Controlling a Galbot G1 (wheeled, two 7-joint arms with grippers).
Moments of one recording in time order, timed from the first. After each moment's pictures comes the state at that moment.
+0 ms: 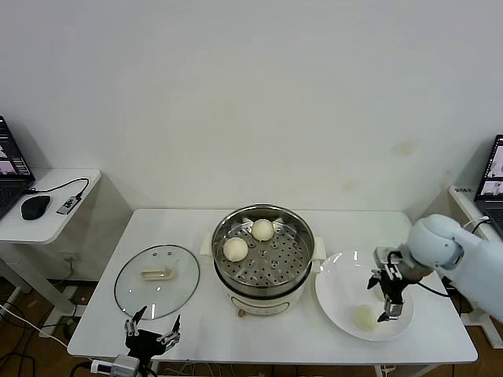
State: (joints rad) left arm 1.72 -1.46 -0.64 -2.13 0.17 0.32 0.17; right arm -0.25 0.44 -0.57 1.68 -0.10 -0.50 -1.29
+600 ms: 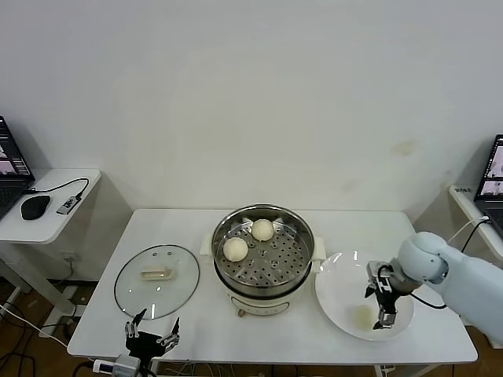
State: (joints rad) left arm 1.71 -1.45 -0.65 -2.09 0.17 0.31 0.17; right arm -0.34 0.51 -0.53 1.62 -0.15 -0.51 -1.23
